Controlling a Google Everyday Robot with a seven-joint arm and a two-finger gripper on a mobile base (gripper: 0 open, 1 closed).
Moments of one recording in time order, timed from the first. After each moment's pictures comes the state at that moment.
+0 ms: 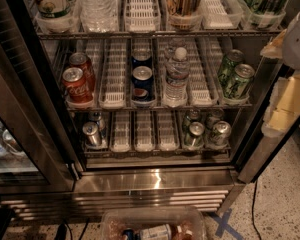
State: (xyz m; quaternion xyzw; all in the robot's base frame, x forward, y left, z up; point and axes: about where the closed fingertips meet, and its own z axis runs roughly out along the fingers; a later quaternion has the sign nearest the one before) arm 0.438 -0.217 0.976 -0.60 0.78 -0.03 0.16
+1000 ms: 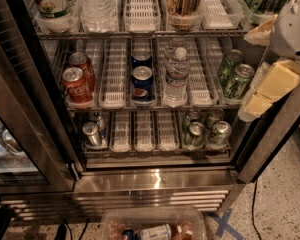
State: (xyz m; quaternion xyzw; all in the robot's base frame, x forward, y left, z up) arm 0.459 -0.180 0.995 -0.60 0.76 0.01 0.26
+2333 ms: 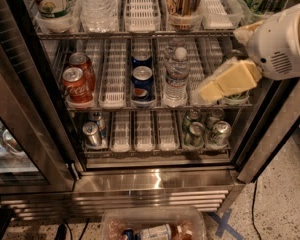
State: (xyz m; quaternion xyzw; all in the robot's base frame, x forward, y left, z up) arm 0.485 -0.136 1.002 -0.46 0.78 0.08 0.43
